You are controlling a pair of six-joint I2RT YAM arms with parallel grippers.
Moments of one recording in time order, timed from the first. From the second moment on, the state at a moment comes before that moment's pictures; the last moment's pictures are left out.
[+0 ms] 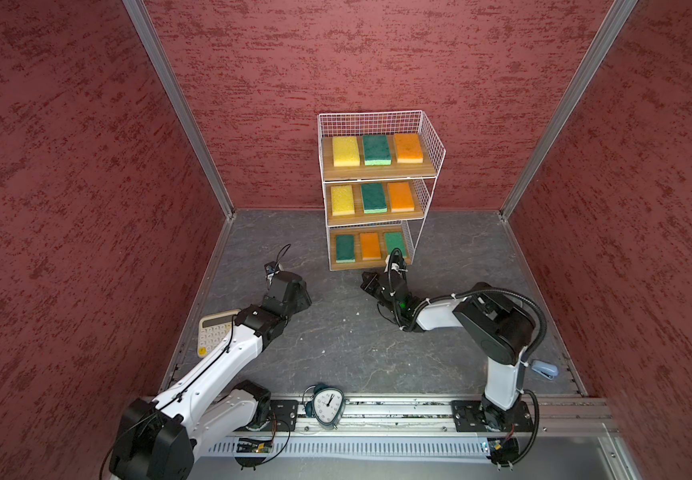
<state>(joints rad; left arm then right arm) -0.41 0.98 0.65 -0.47 -0.30 -0.70 0.76 1.87 0.83 0.68 0.20 1.09</state>
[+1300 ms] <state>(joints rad) -0.30 0.98 0.75 -0.49 -0.20 -0.52 0.27 1.13 0.74 -0.08 0.22 0.57</state>
